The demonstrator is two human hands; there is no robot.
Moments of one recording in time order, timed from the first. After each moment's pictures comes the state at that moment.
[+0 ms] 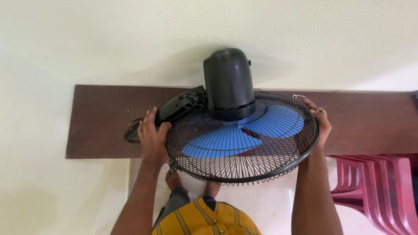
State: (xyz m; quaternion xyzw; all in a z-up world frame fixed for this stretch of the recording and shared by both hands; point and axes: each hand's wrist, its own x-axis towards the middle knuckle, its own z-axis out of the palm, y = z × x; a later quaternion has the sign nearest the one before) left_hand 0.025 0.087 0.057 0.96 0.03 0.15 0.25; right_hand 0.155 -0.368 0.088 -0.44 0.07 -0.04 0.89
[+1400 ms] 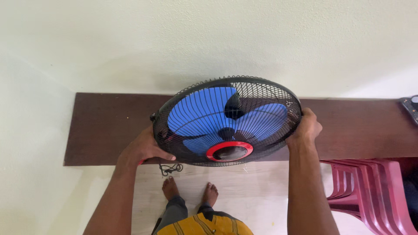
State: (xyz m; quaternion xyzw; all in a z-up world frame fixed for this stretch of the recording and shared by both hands) left_hand 0.055 0.136 0.095 0.83 0.07 -0.20 0.51; right_hand 0.159 -0.285 0.170 -0.50 0.38 -0.15 0.76
